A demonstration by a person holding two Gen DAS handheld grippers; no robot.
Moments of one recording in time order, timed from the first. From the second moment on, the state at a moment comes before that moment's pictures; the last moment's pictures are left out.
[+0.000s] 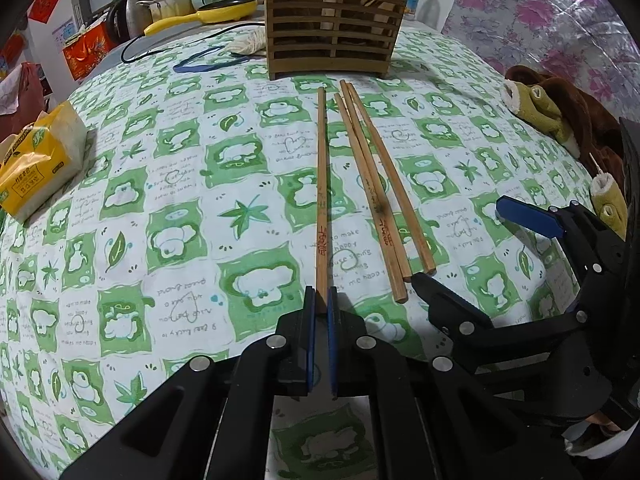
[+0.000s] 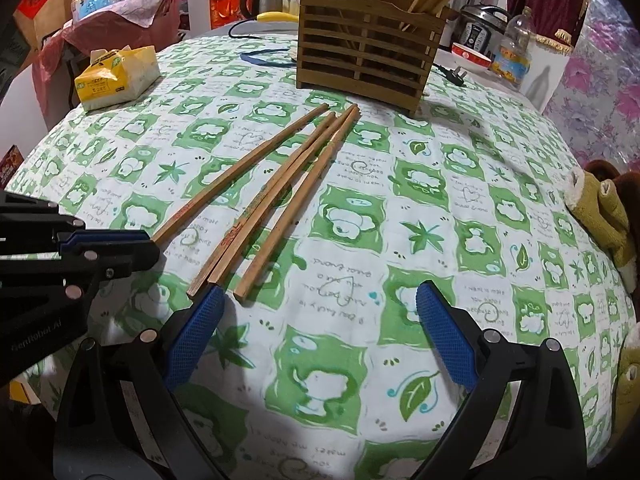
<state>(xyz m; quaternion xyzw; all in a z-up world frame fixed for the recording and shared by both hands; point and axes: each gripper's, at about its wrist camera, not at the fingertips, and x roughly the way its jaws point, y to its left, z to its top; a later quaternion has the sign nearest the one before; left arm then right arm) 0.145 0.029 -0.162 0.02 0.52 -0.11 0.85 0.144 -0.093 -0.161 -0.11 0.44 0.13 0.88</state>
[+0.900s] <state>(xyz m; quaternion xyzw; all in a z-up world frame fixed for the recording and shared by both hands) 0.147 0.026 -0.163 0.02 0.52 -0.10 0.85 0.145 -0.099 -0.160 -0.05 0.43 0.15 0.89</state>
